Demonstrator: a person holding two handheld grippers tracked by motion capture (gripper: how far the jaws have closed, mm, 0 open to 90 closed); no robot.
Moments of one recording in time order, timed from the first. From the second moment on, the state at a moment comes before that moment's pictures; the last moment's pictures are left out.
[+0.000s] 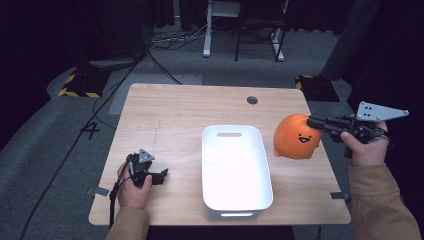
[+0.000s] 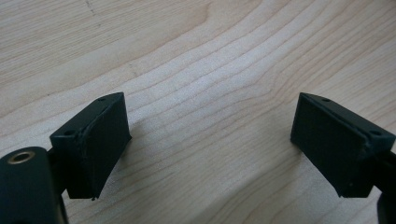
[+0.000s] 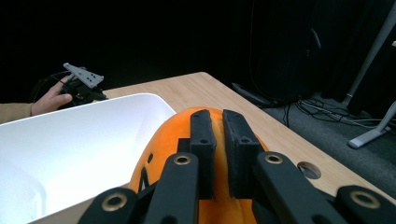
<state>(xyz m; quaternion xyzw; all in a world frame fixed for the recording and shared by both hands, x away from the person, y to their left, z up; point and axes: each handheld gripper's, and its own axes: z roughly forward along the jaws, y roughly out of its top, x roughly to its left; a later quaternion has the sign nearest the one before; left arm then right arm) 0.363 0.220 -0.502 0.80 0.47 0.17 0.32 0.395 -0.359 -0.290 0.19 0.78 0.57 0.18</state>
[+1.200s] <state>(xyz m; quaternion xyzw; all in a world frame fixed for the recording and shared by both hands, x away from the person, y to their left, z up) 0.363 0.220 -0.502 0.80 0.47 0.17 0.32 0.401 -0.282 -0.246 0.12 0.78 0.59 0.18</state>
